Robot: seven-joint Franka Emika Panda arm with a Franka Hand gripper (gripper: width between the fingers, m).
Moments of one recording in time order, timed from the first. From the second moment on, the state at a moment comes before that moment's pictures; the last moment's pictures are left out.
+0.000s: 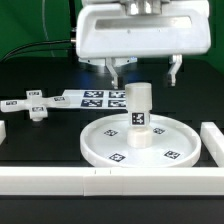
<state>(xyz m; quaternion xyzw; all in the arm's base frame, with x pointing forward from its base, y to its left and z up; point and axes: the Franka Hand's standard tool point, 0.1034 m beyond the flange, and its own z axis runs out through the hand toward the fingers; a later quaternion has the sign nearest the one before) 0.552 0.019 0.120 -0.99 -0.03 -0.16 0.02</state>
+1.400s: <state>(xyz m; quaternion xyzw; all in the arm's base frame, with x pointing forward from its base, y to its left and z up) 0.549 0.024 0.101 -1.00 -0.05 -0.01 0.05</state>
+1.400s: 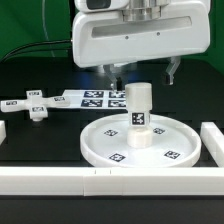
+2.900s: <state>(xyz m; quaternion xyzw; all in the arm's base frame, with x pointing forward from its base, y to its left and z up) 0.541 0.021 0.084 -1.00 -0.03 -0.03 0.04</state>
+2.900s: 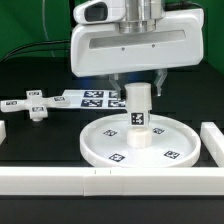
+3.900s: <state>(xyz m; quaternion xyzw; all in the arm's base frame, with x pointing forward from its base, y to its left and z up) 0.541 0.042 0.082 -0.86 0.50 0.01 0.10</state>
